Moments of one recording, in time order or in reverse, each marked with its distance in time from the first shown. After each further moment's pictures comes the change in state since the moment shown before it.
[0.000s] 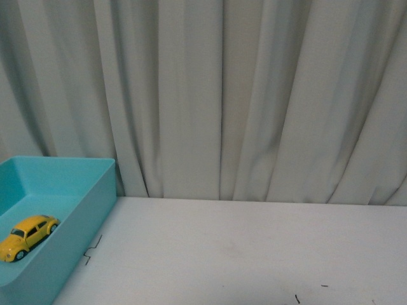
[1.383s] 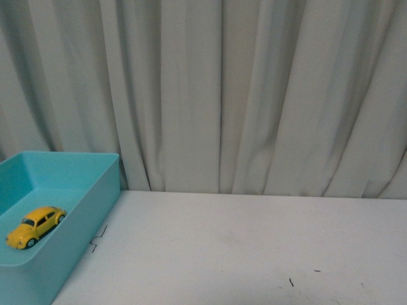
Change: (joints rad) left arm 0.000 -0.244 0.000 -0.249 0.000 0.000; right arm 0.000 0.000 0.000 0.000 0.000 0.000
